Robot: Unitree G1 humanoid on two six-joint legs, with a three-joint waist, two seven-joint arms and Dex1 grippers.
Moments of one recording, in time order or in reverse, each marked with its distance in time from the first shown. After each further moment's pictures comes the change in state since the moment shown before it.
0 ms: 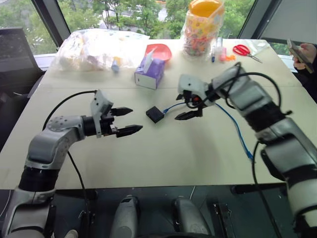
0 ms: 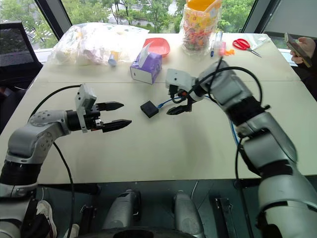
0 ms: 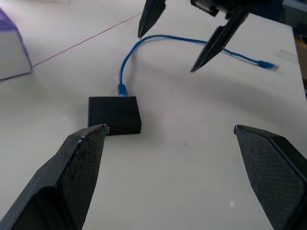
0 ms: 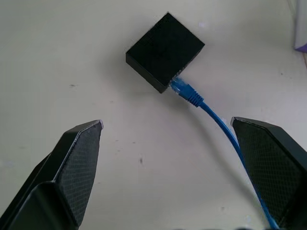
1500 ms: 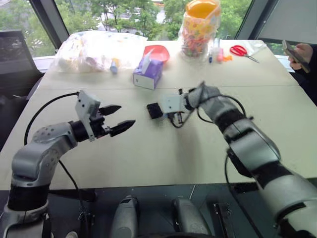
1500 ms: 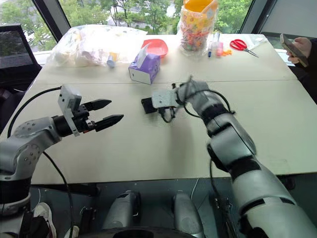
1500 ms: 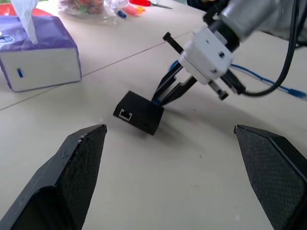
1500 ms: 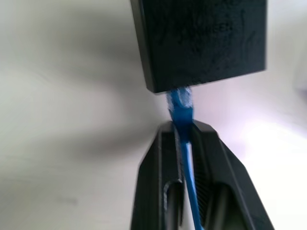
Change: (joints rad) left arm 0.083 -0.021 0.140 -0.130 -0.112 0.086 0.190; right arm 0.167 0.142 -0.168 0.302 -0.510 -0.702 -0.525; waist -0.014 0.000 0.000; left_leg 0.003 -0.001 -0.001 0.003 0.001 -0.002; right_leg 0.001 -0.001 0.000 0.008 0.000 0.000
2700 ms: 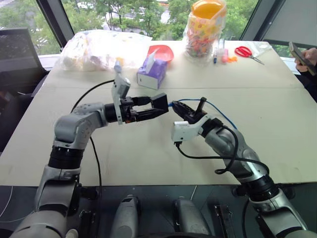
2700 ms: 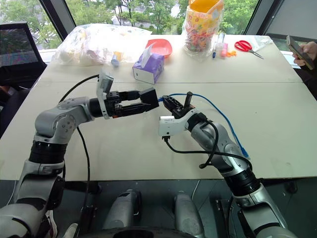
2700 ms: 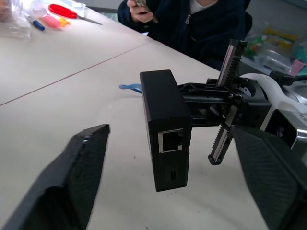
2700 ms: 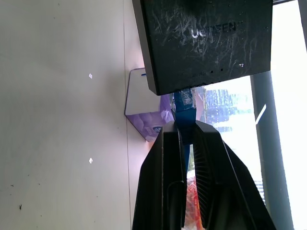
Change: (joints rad) left arm -0.343 -0.212 -0.199 0.317 0.046 0.022 -0.174; right arm 0.656 -0.087 -0.166 -1.124 -0.319 0.184 -0.397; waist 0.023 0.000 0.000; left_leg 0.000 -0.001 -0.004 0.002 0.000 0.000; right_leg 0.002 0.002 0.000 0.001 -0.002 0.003
